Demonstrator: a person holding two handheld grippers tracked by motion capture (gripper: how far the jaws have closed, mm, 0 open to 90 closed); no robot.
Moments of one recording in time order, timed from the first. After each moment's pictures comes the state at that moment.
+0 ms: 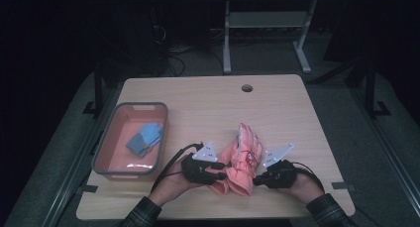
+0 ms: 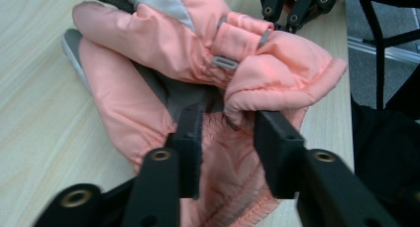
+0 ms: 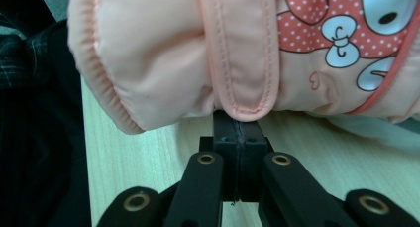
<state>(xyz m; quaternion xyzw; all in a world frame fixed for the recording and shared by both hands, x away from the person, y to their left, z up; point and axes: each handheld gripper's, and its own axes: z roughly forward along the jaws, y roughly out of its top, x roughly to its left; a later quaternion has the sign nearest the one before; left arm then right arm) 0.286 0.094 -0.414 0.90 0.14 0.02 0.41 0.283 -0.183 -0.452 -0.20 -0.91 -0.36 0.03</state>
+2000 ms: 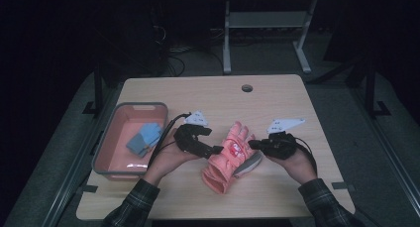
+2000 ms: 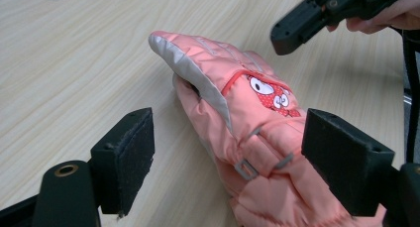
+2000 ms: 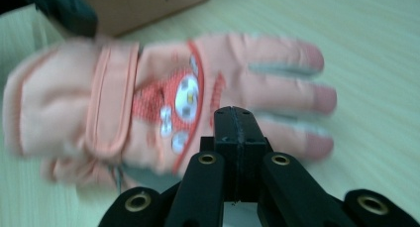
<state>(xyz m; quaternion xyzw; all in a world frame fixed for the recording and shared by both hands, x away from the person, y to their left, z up) 0.347 0.109 -0.377 0.87 0.24 0.05 0.42 0.331 -0.182 -0.405 -0.29 -0.84 -0.45 -0.08</state>
